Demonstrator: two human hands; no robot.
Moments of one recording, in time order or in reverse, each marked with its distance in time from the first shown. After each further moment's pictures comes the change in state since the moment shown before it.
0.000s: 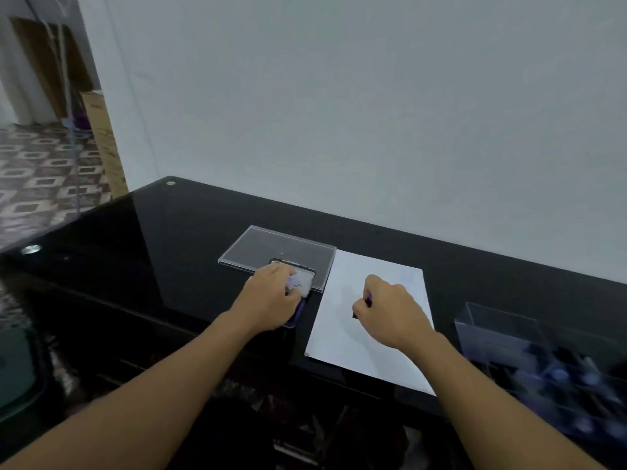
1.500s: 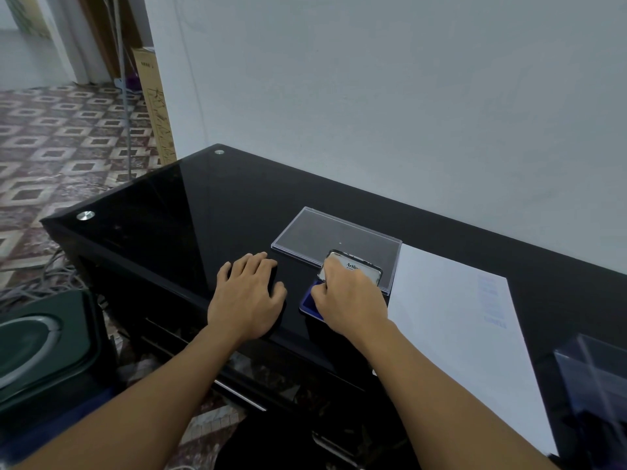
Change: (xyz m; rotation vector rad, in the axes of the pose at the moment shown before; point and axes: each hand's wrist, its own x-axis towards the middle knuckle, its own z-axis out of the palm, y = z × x) left_hand -0.010 -0.131 -0.006 0.284 0.222 -0.187; right_hand 0.060 -0.128 0.101 -0.056 0.011 -0.274
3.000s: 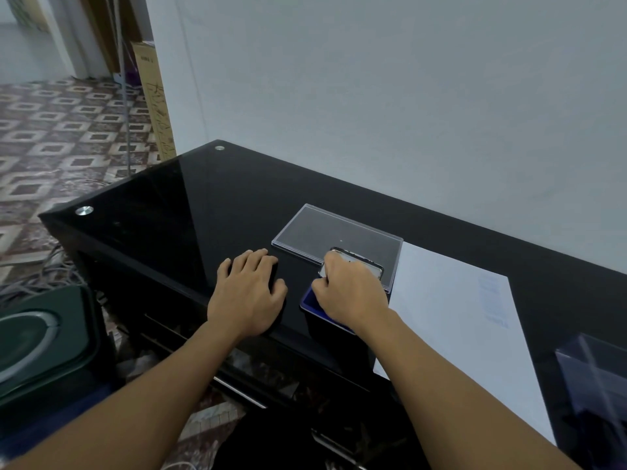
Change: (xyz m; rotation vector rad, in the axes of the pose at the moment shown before) left_hand 0.001 0.000 -0.001 0.000 -0.010 0.002; right_hand 0.010 -0.001 -0.005 -0.024 -0.054 -0.011
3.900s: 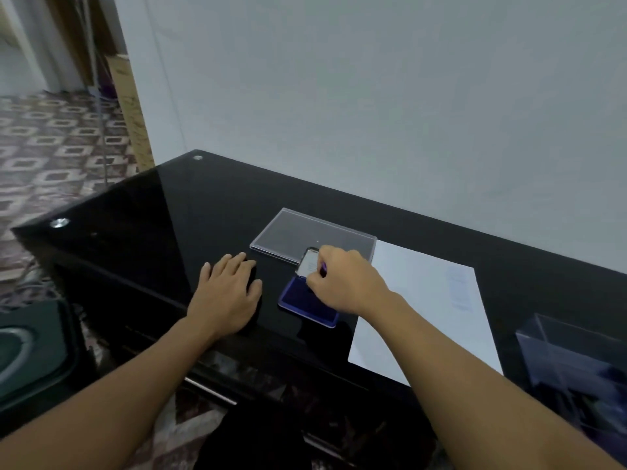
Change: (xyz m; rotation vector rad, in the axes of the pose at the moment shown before) left_hand 0.001 0.000 -0.004 -0.040 -0.113 0.005; right_hand -0.015 0.018 -0.045 0.089 -0.097 0.019
